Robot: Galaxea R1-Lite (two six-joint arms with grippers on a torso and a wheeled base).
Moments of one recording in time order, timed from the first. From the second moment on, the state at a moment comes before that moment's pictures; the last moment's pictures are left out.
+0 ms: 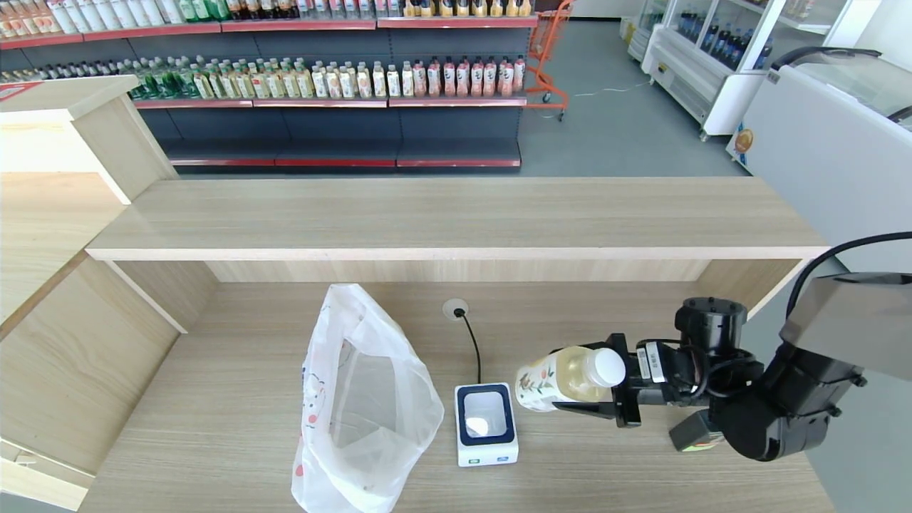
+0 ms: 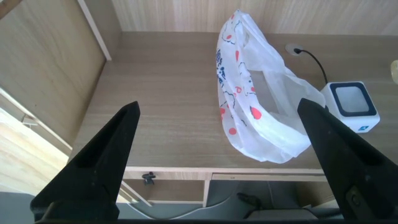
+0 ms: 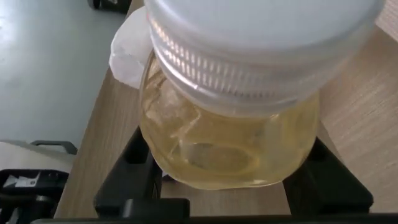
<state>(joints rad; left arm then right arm) 0.00 0.00 0.00 0.00 -0.02 0.00 0.22 2.21 -0.67 -1.28 1.23 -0.89</state>
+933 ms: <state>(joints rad) 0.00 0.00 0.00 0.00 -0.02 0.00 0.34 2.46 -0.94 -1.28 1.27 -1.05</state>
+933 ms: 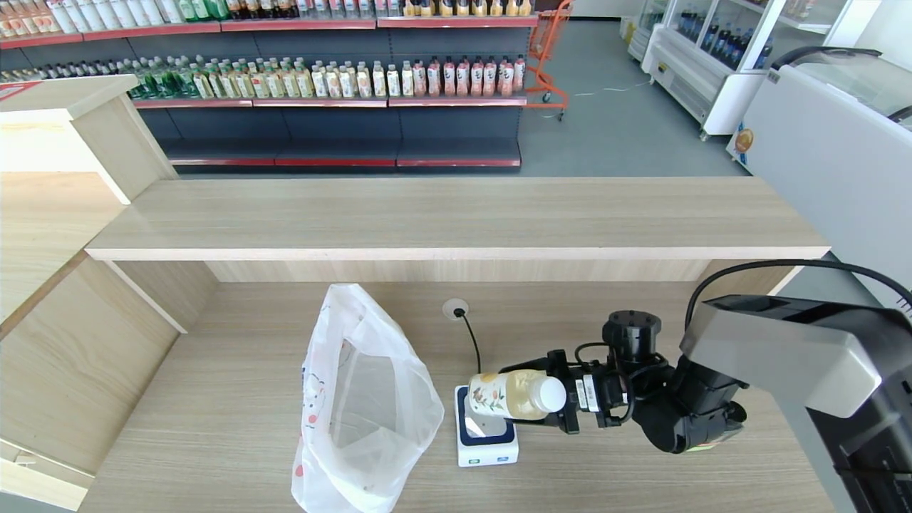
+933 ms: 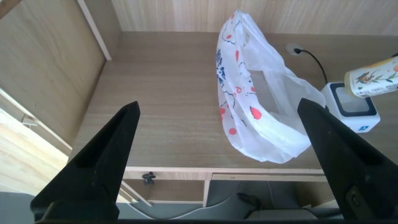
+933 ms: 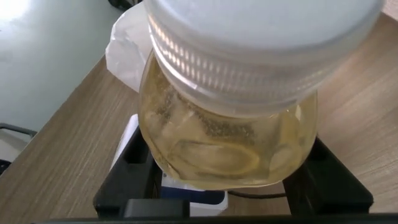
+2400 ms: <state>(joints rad) 0.00 0.00 0.00 0.00 -0.02 0.00 0.31 2.45 -0.97 -1.19 1.26 -0.99</state>
